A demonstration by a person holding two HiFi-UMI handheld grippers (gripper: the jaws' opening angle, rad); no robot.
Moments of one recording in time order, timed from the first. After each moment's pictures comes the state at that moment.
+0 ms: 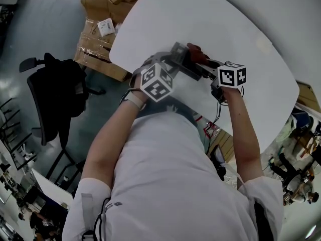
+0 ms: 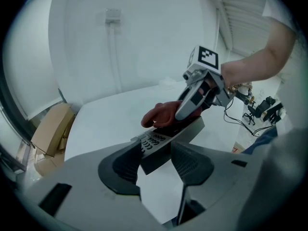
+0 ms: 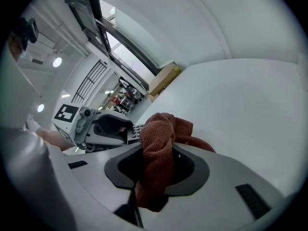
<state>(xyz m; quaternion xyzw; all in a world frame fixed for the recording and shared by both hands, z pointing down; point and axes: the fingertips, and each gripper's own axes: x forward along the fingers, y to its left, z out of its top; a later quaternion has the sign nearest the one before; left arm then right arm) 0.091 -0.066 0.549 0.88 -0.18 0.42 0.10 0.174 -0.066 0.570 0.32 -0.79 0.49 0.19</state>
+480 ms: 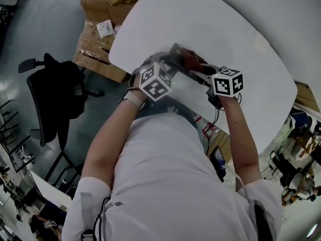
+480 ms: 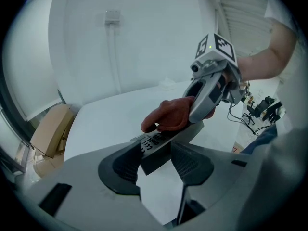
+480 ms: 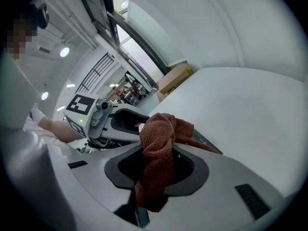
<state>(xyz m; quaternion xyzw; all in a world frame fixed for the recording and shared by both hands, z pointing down) 0.090 -0.068 0.550 0.89 -0.18 0.42 0.10 0.146 -0.047 0.541 0.30 -0.81 0.45 0.22</state>
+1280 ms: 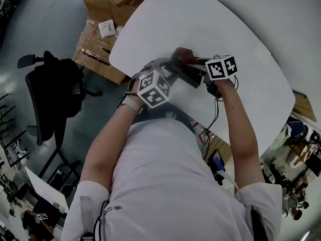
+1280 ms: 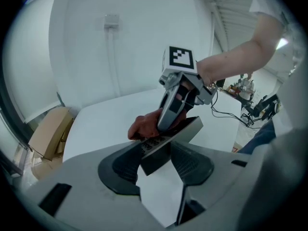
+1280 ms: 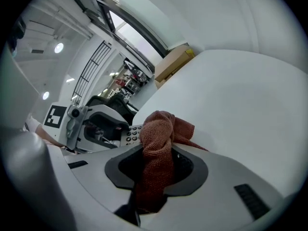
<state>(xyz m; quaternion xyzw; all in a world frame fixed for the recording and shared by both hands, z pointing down) 0.090 -0.063 0.548 0.90 -0.17 0.40 0.09 0.137 -0.091 0.585 0.24 -0.79 0.48 0.28</state>
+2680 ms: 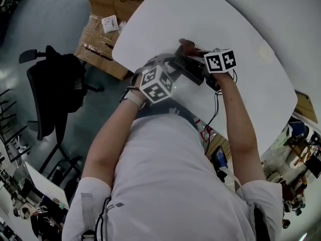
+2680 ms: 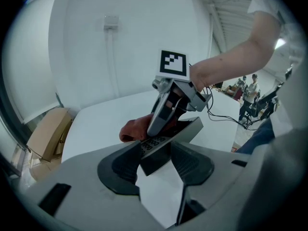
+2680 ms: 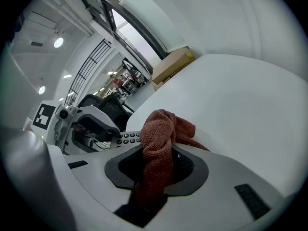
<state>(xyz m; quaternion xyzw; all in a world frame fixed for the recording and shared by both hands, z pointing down) 0.090 -0.064 0.549 0.90 -0.16 0.39 0.09 0.126 -0.114 0.594 0.26 -0.80 0.45 0.29</state>
